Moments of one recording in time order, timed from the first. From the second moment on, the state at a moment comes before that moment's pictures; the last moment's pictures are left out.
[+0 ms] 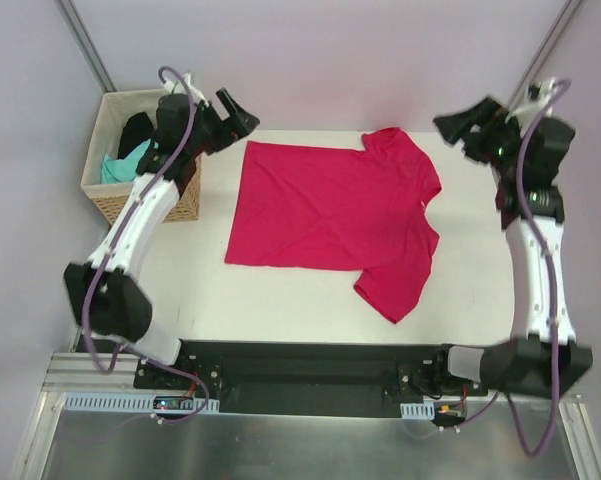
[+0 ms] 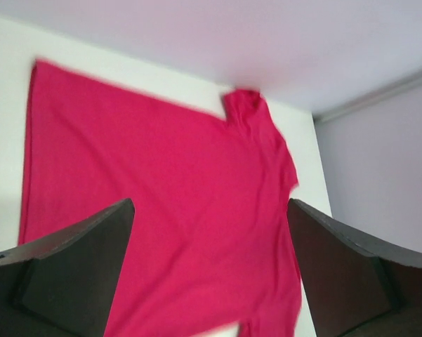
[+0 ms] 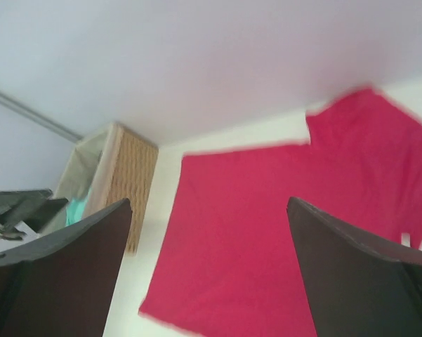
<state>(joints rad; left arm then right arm) -0.18 1.64 1.58 -0.21 0.22 -0.67 -0.13 1.38 1.51 -0.20 -0.45 0.59</state>
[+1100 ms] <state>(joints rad) -0.22 1.49 1.10 -0.39 0.07 -0.77 -0.10 1.43 1.21 -0.61 -0.29 0.60</state>
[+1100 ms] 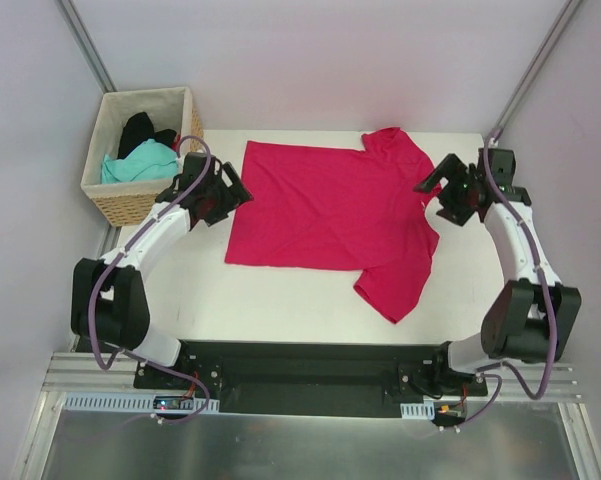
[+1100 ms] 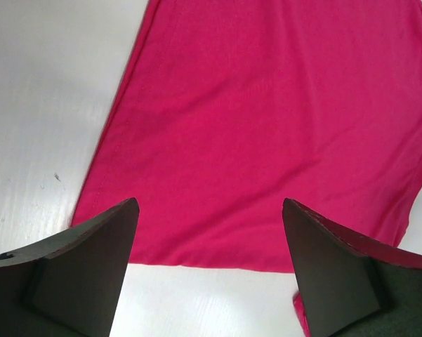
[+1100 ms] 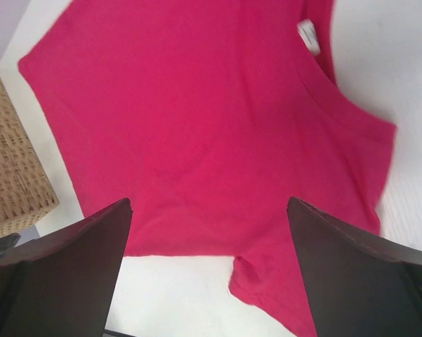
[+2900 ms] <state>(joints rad) -0.20 1.25 0.76 -0.49 0.04 -0.85 0.23 1.04 0.90 -0.90 0.01 0.55</state>
